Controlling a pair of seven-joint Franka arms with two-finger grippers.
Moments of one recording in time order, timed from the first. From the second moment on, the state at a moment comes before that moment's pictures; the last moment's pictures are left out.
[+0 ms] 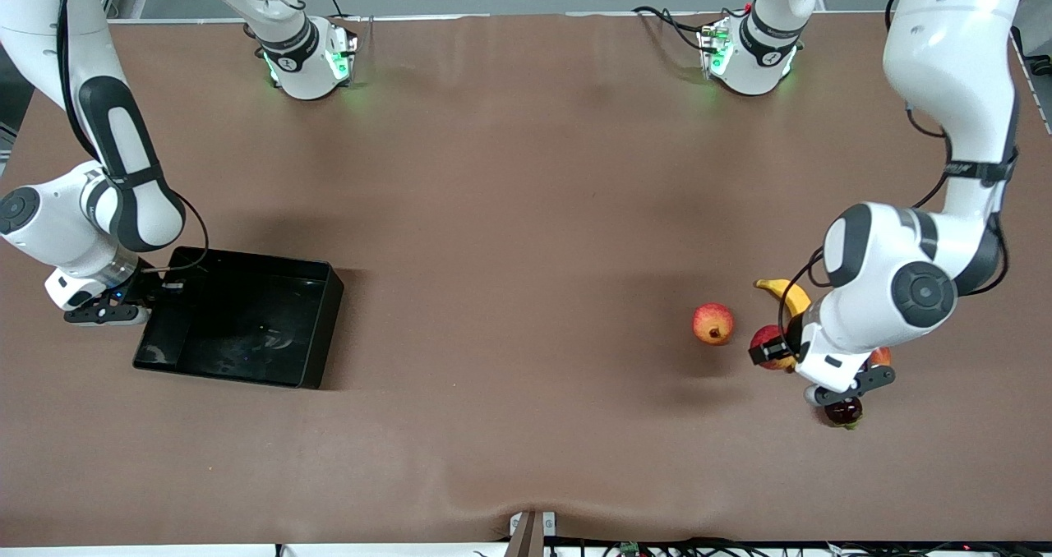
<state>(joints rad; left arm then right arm) 0.01 0.57 -0.20 -1.52 0.09 2.08 -0.48 -0.02 0.46 -0.26 -2.09 0.37 2.64 -0.60</state>
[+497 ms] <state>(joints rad) 0.00 0.44 -0.20 -1.52 0.09 1.90 -0.47 -0.02 0.45 -0.27 -2.06 0.38 2.52 -0.62</state>
